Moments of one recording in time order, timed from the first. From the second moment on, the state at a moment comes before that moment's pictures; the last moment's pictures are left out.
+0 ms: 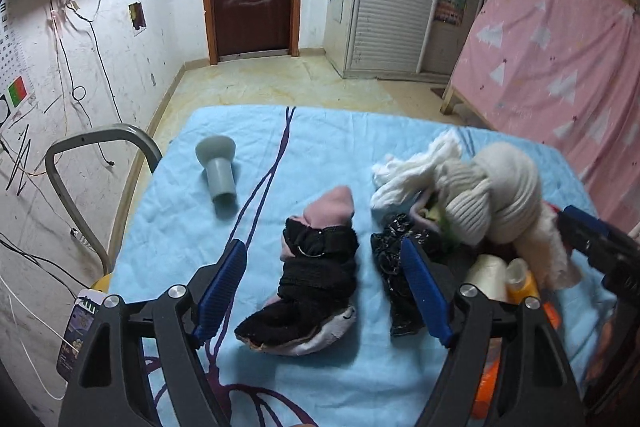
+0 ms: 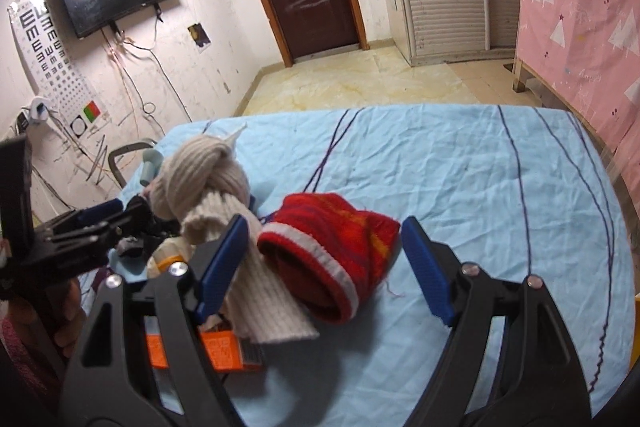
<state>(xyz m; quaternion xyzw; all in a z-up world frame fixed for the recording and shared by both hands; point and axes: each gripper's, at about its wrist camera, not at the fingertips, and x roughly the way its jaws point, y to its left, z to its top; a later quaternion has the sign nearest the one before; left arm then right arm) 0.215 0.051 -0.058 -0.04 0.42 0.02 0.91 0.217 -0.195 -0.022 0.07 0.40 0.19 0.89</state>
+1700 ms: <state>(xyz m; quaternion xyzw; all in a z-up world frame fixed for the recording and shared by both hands) 0.149 -0.100 0.037 0.02 0.32 -0.08 0.94 0.134 -0.353 0.036 0.18 0.27 0.14 0.94</state>
